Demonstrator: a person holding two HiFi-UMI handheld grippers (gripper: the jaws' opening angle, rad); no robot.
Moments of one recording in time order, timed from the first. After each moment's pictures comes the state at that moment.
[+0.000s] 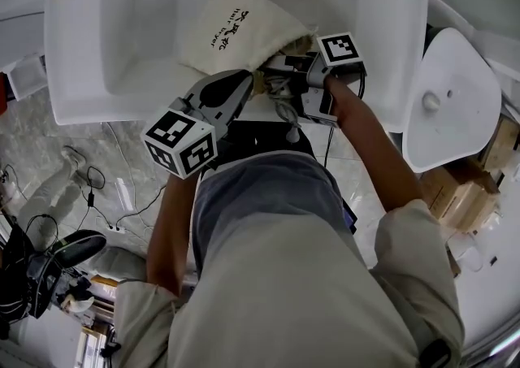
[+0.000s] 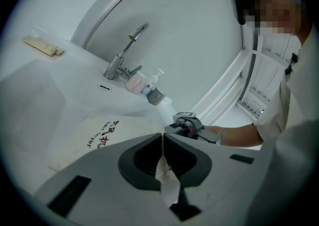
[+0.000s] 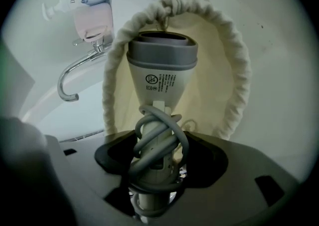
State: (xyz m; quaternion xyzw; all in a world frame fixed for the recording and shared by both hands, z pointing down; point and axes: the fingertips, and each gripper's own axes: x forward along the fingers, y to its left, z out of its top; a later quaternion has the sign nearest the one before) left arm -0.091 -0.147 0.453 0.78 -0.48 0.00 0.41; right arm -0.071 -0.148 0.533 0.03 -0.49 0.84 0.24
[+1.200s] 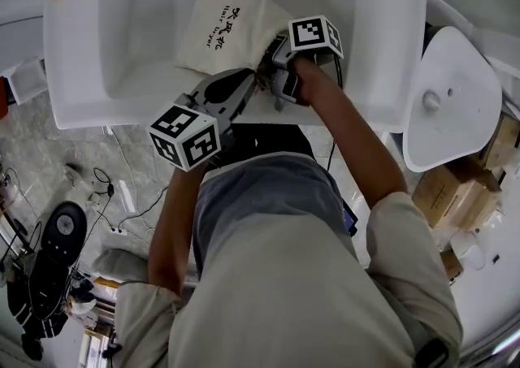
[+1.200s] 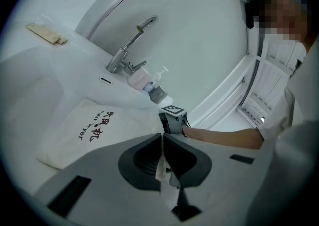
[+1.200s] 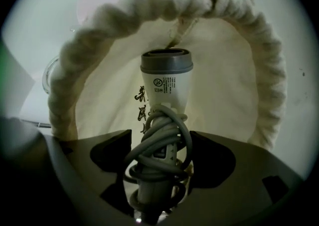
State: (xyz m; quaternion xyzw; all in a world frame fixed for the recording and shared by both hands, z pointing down) left arm -0.082 -0.156 0.465 0.77 -0.47 -0.02 0.44; right arm -0.114 -0.187 0.580 0.10 -0.59 0.77 0.23
